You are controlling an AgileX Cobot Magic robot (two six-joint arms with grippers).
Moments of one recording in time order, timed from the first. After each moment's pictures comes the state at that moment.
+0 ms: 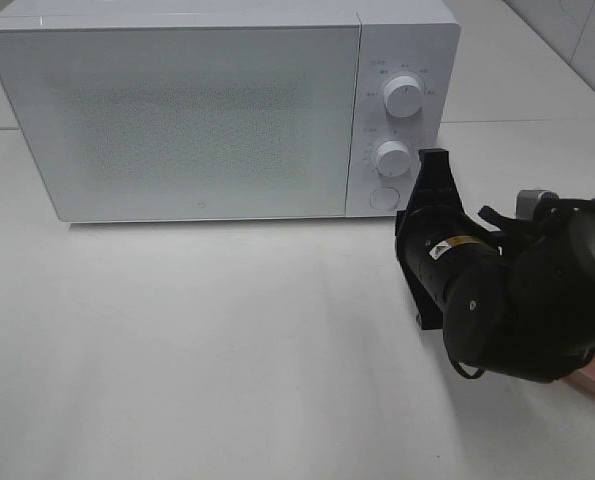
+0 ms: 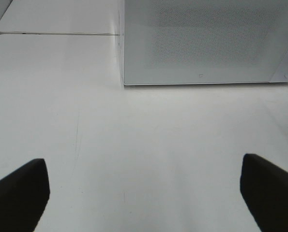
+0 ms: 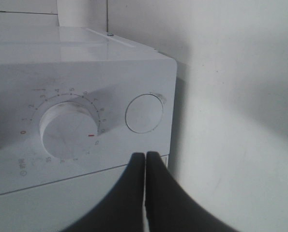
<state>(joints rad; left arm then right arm) 0.06 0.00 -0.52 -0.24 1.07 0.12 0.71 1.94 -0.61 0.86 -1.00 1.24</state>
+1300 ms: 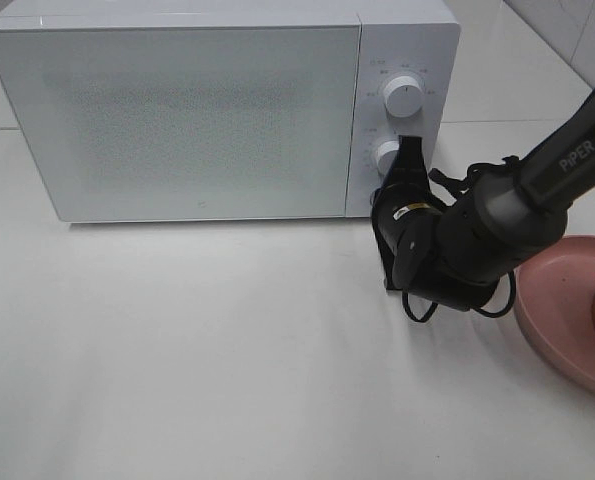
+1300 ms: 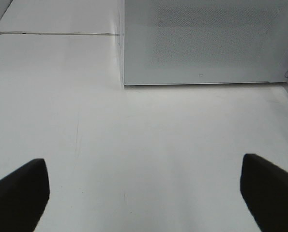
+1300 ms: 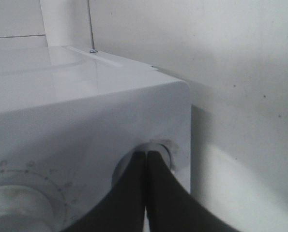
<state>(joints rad) 0.06 0.00 -0.52 -0.24 1.07 0.12 0.57 2.17 -0.90 0.81 -0.91 1.28</state>
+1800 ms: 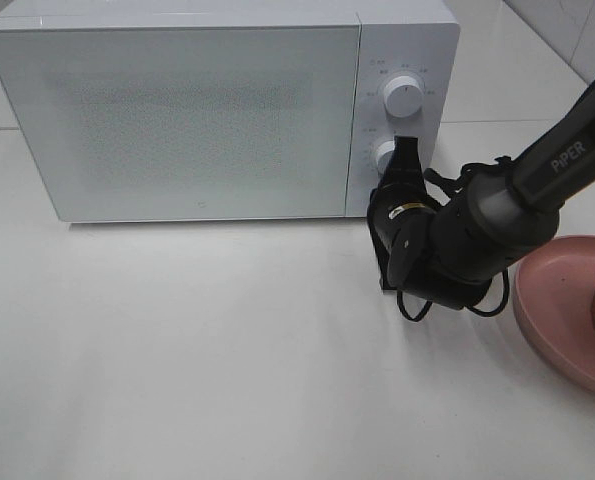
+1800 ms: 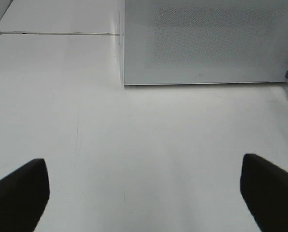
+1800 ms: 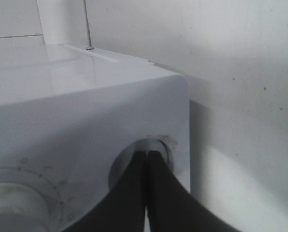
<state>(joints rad) 0.06 0.00 -0.52 -0.24 1.07 0.12 0.57 2.18 -0.92 0.81 -0.91 1.28</state>
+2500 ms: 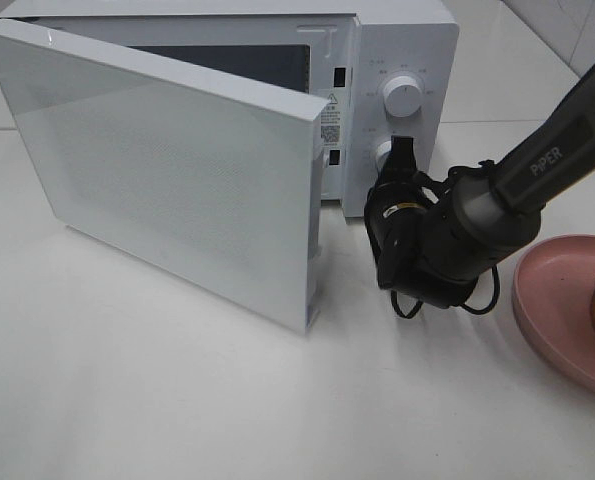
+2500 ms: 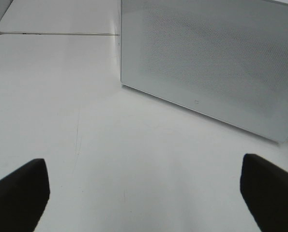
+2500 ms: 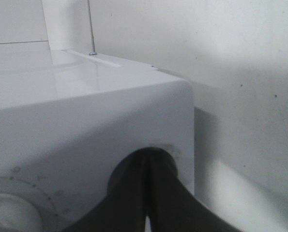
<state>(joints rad) 0.06 0.00 -0.52 -0.24 1.07 0.12 0.57 2.22 -0.97 0.85 -0.94 1.25</state>
